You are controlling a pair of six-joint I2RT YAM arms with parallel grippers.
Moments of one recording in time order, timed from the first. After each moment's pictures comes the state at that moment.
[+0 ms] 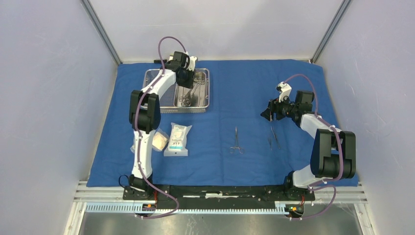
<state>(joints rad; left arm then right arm) -0.26 2.29 1.96 -0.61 0.15 0.09 -0.13 1.50 0.75 0.01 -0.73 -0.24</state>
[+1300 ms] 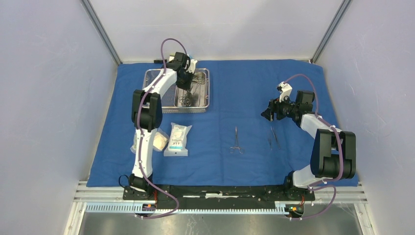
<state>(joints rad) -0.26 2.37 2.06 -0.73 0.13 0.12 -0.13 1.50 0.75 0.01 -0.73 -0.23</state>
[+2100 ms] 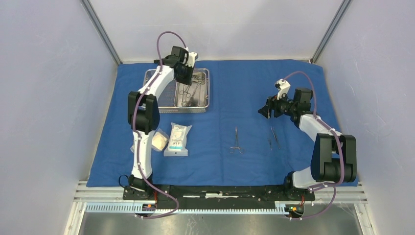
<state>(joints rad) -0.26 2.30 2.06 -0.73 0.18 0.13 -0.10 1.46 0.75 0.06 -0.73 -0.18</state>
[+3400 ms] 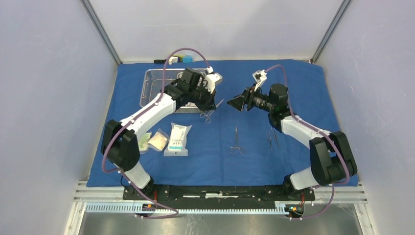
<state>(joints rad) -0.56 1.65 1.39 -0.50 0.45 0.12 0.29 1.46 0.79 0.51 -0.70 0.41</state>
